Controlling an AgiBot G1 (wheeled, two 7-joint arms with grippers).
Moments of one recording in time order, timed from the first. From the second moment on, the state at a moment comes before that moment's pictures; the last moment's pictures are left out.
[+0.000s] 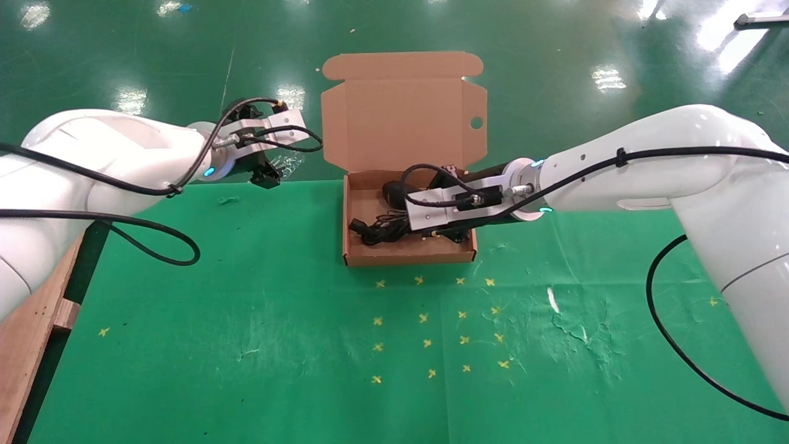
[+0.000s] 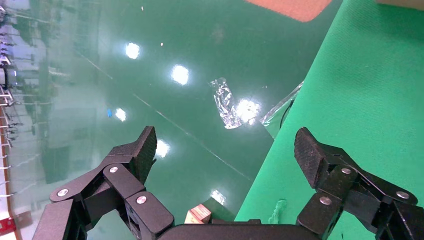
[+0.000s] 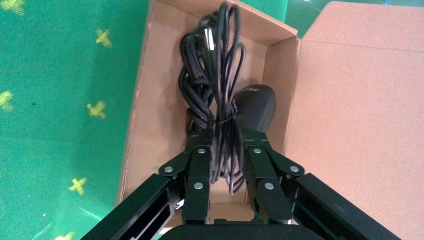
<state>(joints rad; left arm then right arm) -1.71 1.23 1.32 -0.68 2.33 0.58 -0.93 1.60 -1.31 -0.74 0.68 -1.92 -1.01 -0.27</state>
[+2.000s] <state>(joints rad) -1.57 1.09 1.08 -0.82 1.96 0.79 -0.76 1.17 -0.73 -0.36 1.18 -0.94 -1.41 0.11</state>
